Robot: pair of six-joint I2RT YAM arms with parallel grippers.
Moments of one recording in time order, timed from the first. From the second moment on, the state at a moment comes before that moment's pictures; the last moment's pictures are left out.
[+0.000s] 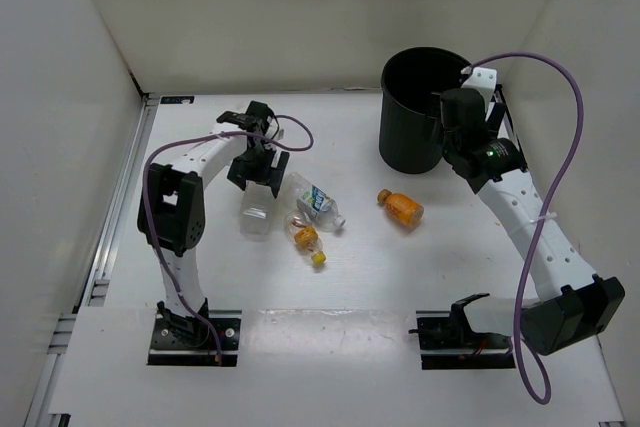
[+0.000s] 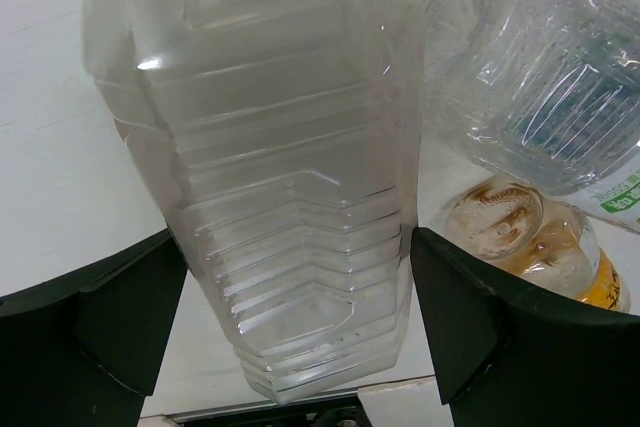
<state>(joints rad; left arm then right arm) -0.34 1.93 1.55 -0.99 0.02 -0.06 0.39 1.26 1.36 -0.64 0.62 0.26</state>
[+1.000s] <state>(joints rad) -0.35 1.97 1.56 -1.00 -0.02 0.00 0.39 1.26 1.34 -0.64 0.64 0.26</state>
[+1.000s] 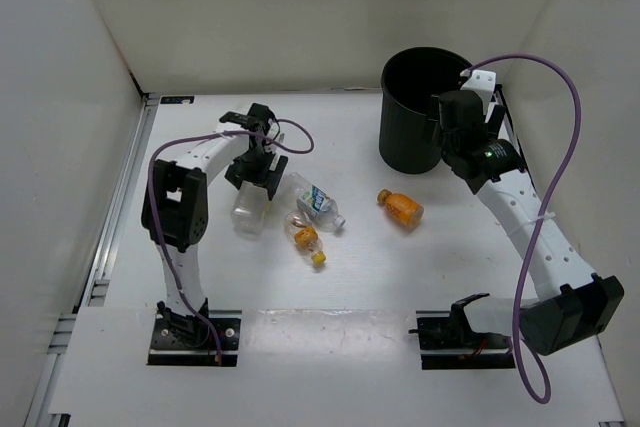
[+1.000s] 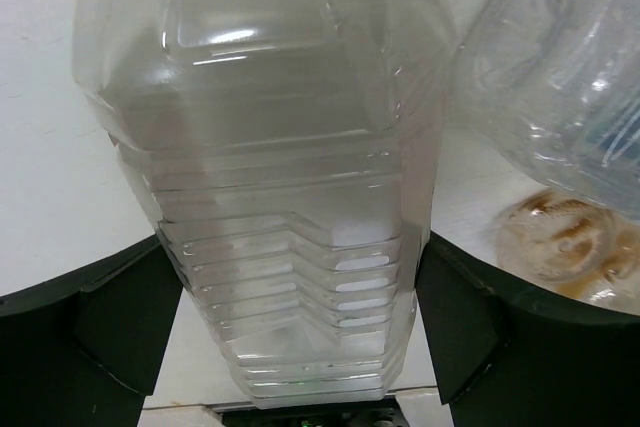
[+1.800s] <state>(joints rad) -0.34 2.00 1.98 -1.02 -0.10 0.08 0.38 1.12 1.28 -0.65 0.65 0.29</state>
